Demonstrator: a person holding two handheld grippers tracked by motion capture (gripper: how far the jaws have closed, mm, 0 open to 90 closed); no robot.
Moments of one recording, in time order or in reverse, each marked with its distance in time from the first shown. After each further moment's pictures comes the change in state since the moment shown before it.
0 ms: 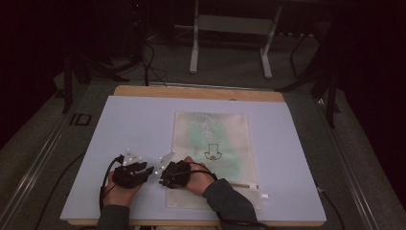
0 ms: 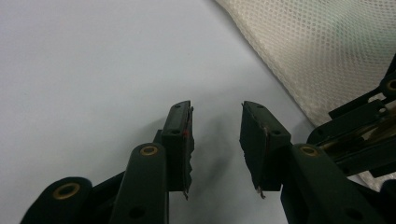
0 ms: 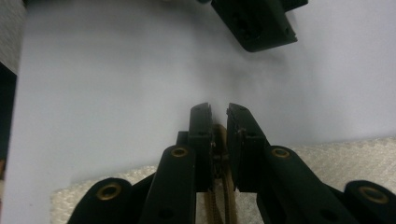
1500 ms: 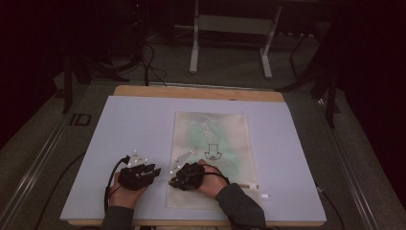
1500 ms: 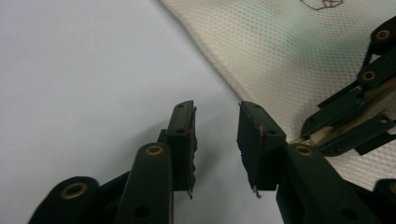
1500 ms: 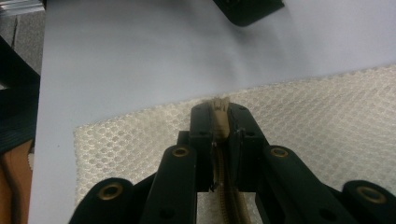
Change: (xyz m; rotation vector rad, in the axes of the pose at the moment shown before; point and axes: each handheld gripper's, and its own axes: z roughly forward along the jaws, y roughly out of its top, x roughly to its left) left arm -0.018 0.006 0.001 -0.017 -0.090 0.039; right arm -0.003 -0.035 -0.020 -0.041 0.033 0.082
